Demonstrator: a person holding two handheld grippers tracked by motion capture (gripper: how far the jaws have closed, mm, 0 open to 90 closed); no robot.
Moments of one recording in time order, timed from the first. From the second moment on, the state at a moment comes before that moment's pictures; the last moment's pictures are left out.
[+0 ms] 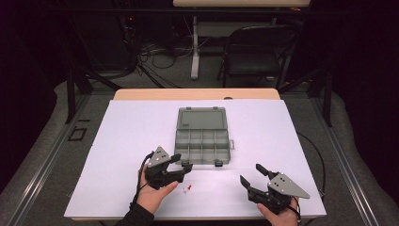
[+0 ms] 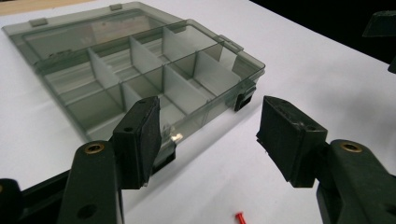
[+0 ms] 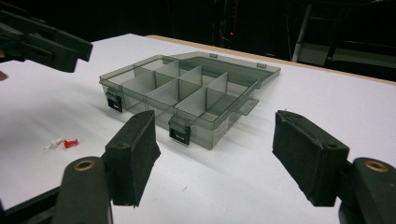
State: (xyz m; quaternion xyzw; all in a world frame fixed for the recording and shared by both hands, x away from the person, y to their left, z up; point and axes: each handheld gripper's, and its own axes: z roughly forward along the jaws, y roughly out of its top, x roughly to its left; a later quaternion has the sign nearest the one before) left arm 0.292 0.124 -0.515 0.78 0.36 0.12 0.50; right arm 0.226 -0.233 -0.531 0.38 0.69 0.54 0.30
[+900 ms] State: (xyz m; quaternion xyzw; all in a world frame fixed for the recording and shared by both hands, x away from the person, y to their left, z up) left arm 0.252 0.136 -0.552 0.79 0.38 0.09 0.47; right arm 0.225 -0.231 -0.531 0.38 0.69 0.54 0.30
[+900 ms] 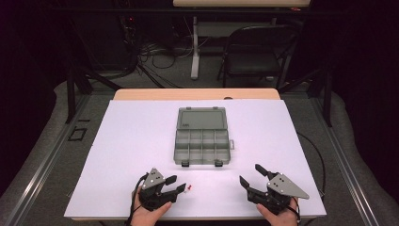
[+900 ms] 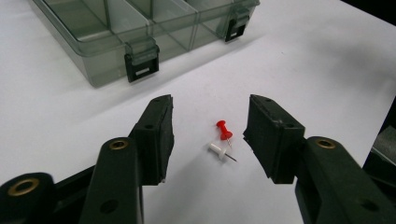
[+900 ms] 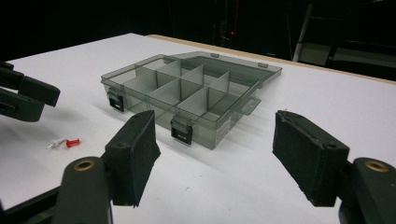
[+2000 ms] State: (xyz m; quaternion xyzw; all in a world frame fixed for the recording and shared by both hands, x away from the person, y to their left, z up) left arm 0.250 0.123 -0.567 0.82 0.39 0.09 0.41; right arm 0.225 -0.233 -0.531 0.38 0.69 0.54 0.30
